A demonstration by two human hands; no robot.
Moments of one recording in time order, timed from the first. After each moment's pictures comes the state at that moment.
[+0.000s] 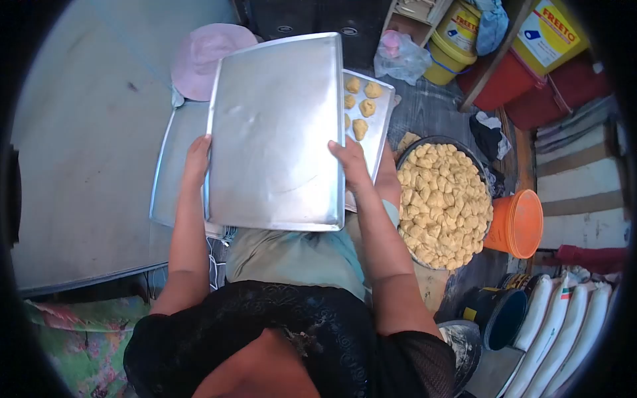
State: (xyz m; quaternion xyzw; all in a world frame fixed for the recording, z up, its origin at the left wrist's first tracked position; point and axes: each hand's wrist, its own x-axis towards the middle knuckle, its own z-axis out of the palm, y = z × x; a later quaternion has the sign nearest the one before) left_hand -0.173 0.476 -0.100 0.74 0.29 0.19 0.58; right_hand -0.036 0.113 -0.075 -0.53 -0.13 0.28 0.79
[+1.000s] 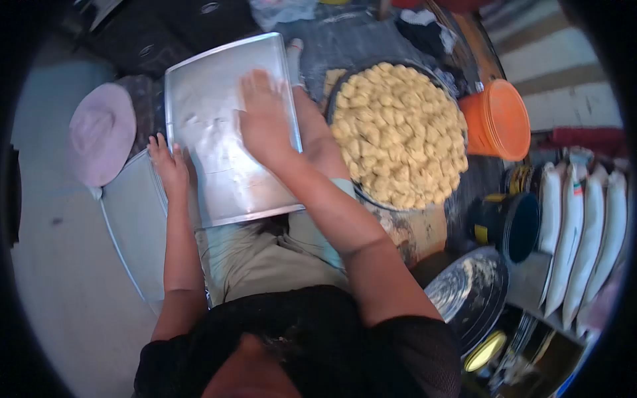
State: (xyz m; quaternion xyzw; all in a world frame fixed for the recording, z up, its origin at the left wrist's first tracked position) left_hand -0.002 0.349 -0.155 0.95 0.12 0.23 0.16; right_hand 0.047 0.082 -0.073 -0.92 -0.19 -0.16 0.29
